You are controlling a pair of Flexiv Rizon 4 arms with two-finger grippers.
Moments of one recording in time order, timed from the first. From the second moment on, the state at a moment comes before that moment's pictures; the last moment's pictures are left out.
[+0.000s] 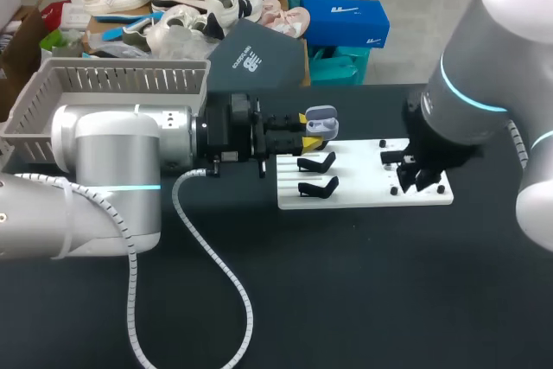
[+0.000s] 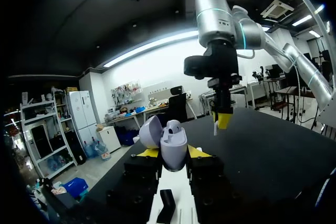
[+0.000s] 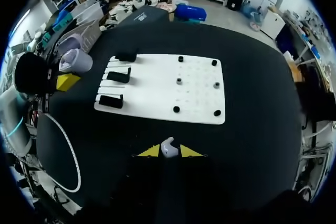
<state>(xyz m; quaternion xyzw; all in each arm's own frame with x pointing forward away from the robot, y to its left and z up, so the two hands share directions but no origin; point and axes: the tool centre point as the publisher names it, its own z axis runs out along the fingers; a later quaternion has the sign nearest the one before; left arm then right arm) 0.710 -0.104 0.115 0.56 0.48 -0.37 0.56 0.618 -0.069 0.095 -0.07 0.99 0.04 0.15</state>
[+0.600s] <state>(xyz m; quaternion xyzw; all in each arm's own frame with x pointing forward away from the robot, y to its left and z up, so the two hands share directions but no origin) 0.710 -0.104 0.115 0.56 0.48 -0.37 0.56 0.607 0.005 0.149 -0.23 0.96 0.05 0.16</state>
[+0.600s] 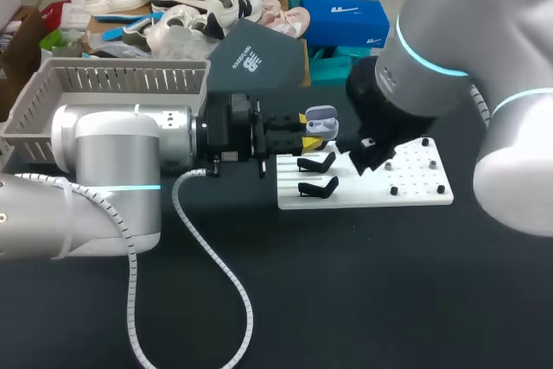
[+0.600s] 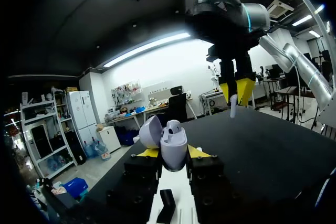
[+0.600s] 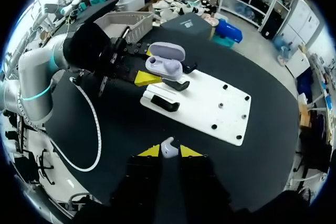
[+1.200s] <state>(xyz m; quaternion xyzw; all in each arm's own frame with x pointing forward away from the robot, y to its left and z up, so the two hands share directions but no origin) 0.710 -0.104 0.115 0.56 0.48 -0.37 0.56 0.646 0.038 0.171 -0.33 0.93 0.02 0.17</state>
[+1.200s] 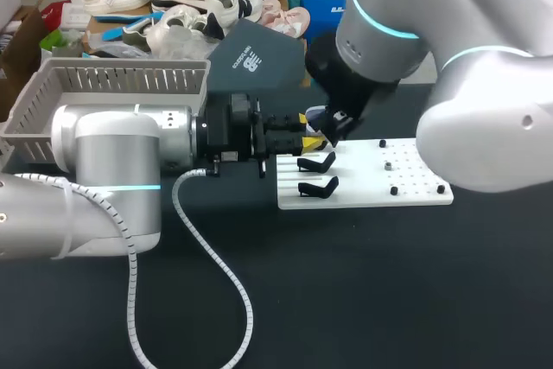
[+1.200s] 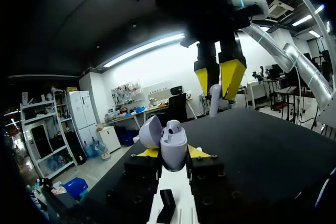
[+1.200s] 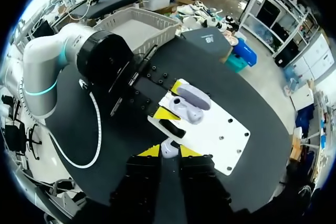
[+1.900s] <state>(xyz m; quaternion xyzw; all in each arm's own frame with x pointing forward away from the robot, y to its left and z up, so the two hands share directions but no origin) 0.710 -0.104 0.115 0.56 0.48 -0.37 0.56 0.677 0.043 0.173 -0.37 0.91 0.02 0.18</state>
